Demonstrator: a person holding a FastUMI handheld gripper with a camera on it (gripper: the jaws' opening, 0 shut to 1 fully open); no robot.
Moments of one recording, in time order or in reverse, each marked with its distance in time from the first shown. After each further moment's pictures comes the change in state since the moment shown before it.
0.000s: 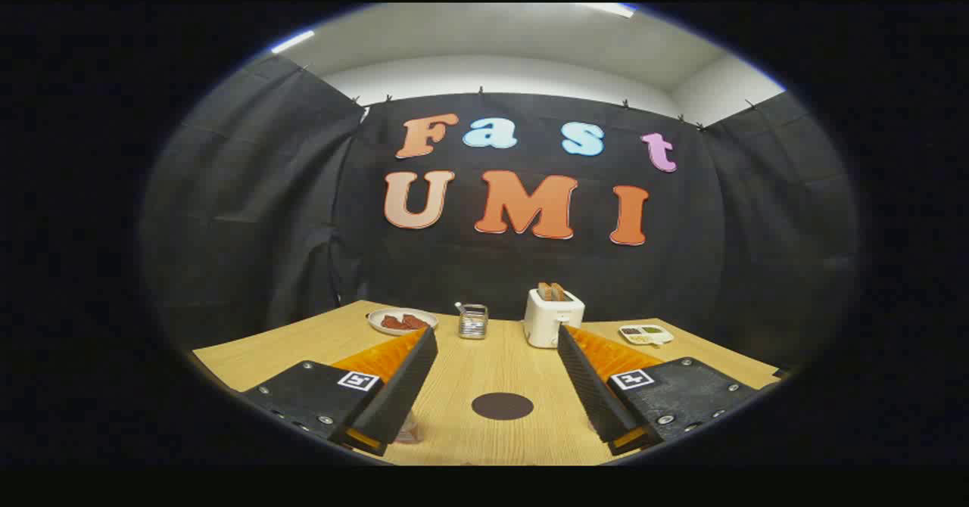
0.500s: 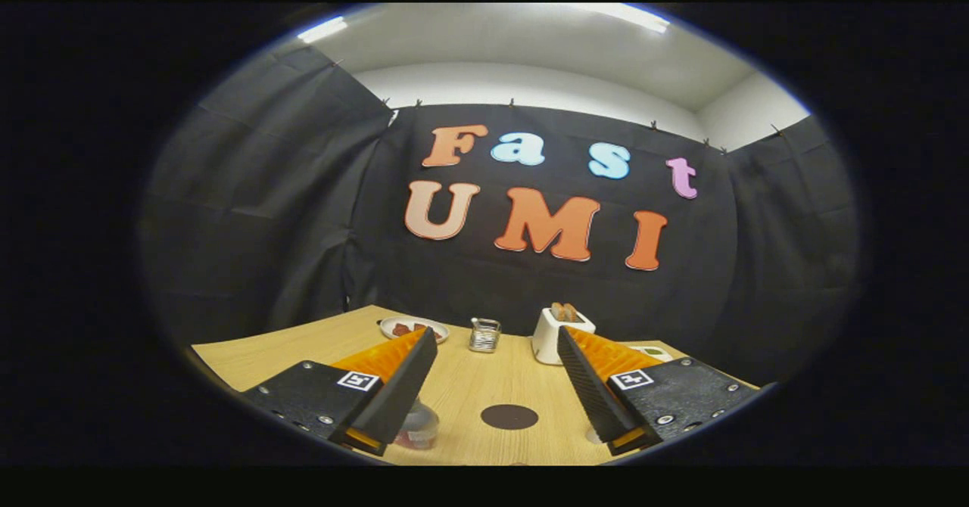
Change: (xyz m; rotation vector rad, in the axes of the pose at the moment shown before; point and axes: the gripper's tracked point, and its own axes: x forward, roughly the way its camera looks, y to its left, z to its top) arm -0.006 0.032 0.036 -0.095 -0.058 0.015
